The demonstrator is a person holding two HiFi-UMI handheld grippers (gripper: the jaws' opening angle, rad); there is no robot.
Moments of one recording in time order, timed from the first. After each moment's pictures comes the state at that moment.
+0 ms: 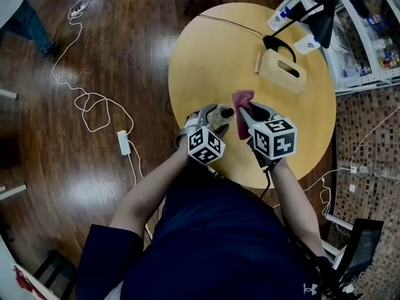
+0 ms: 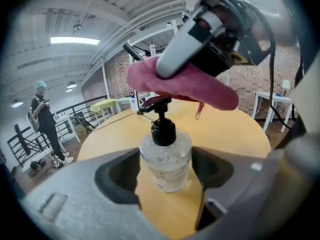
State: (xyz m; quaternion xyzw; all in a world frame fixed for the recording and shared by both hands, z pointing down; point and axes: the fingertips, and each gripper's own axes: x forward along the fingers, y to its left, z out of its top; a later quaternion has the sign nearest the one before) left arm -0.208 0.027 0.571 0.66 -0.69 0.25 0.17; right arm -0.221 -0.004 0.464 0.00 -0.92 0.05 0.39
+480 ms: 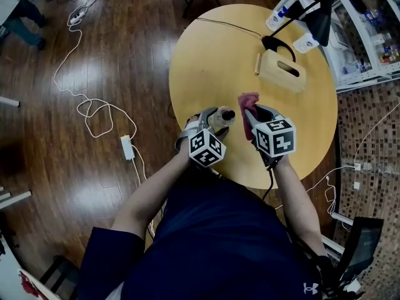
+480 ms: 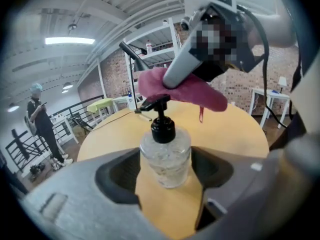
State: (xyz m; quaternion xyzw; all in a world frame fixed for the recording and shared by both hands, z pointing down) left arm -0.208 0.032 0.572 0.66 -0.68 0.26 0.18; right arm -0.209 -0.029 0.485 0.03 -0.91 0.03 0.42
